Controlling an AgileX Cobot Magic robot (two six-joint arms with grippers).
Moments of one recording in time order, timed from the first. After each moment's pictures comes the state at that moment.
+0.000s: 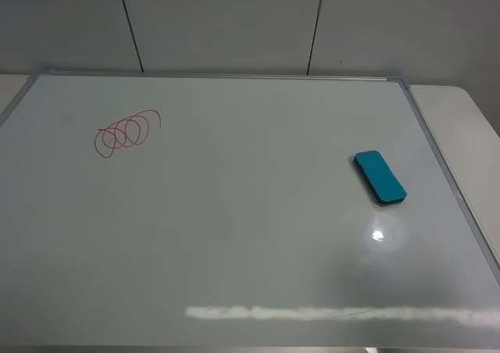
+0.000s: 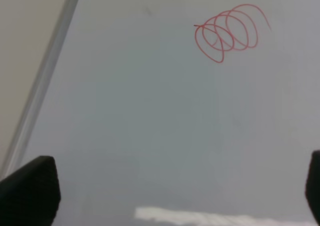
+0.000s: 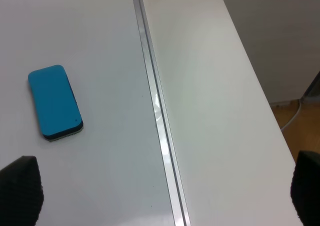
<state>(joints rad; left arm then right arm) -0.02 -0.01 -0.51 0.06 1.06 -0.15 -0.06 0.00 -0.50 -0.08 1.06 0.03</state>
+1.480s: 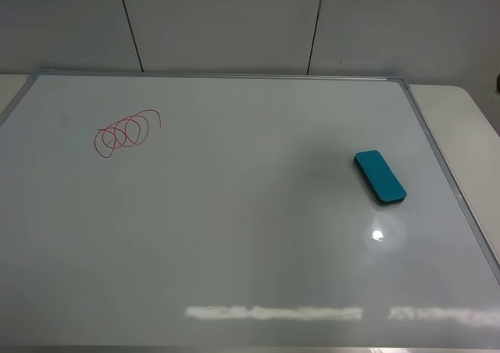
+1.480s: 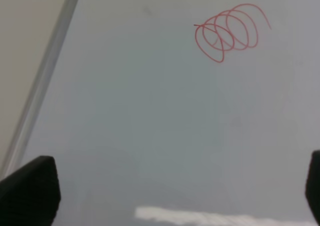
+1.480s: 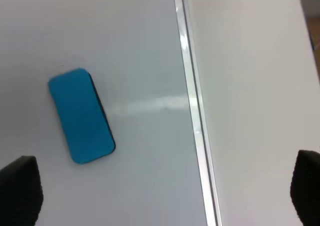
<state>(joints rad) -0.02 -0.01 -0.51 0.06 1.06 -0.15 -0.06 1.08 -0.98 0.02 0.95 0.02</state>
